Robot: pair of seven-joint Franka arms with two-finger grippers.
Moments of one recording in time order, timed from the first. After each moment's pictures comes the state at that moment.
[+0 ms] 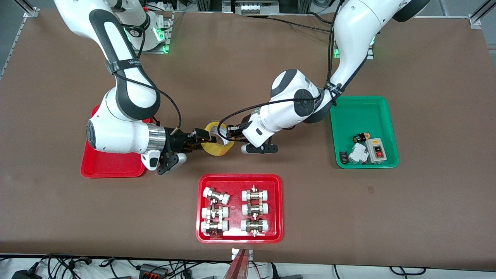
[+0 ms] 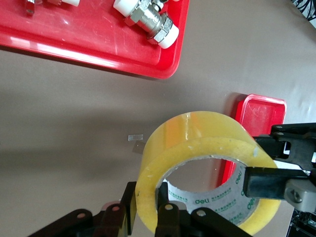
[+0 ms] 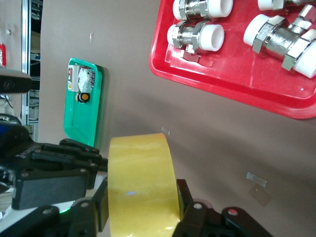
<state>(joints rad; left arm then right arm) -0.31 0.73 -0.48 -1.44 -0.33 2.46 -0.58 0.34 0.56 0.00 -1.53 0.88 2.01 -0.39</state>
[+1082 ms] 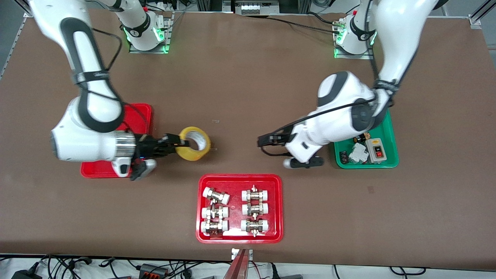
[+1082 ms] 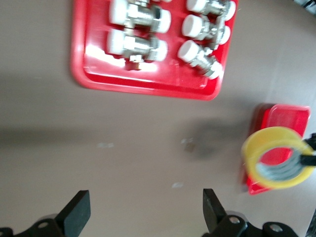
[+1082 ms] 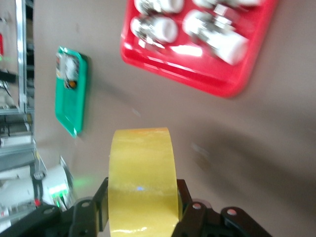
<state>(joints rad) -0.06 0.58 -0.49 -1.39 -0.28 2.03 -0.49 0.14 0.56 -0.03 -1.53 0.79 1.79 -0.52</state>
